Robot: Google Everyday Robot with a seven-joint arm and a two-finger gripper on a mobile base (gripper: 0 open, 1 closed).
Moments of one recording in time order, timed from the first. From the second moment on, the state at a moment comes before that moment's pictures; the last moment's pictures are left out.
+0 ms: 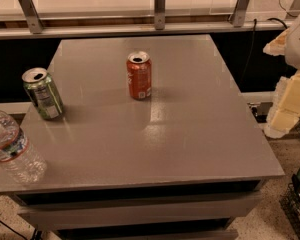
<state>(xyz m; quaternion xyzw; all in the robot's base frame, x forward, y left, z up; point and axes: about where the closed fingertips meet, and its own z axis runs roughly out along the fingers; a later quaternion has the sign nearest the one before) 0.438 -0.217 0.976 -0.60 0.78 -0.03 0.16</state>
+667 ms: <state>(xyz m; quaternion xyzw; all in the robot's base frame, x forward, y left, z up) 0.457 -0.183 0.974 -0.62 0.76 -0.01 0.20</state>
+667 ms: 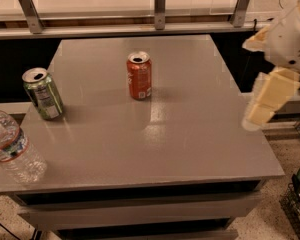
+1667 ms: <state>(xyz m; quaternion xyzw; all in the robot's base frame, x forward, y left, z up) 0.577 -0.046 0.935 -0.64 0.67 0.10 0.36</state>
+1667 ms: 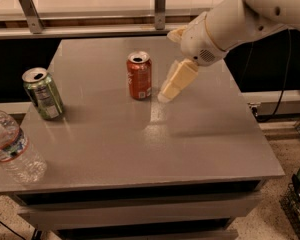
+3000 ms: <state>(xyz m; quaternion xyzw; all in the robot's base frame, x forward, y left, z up) 0.609 0.017 0.911 -0.63 0.64 0.24 0.36</state>
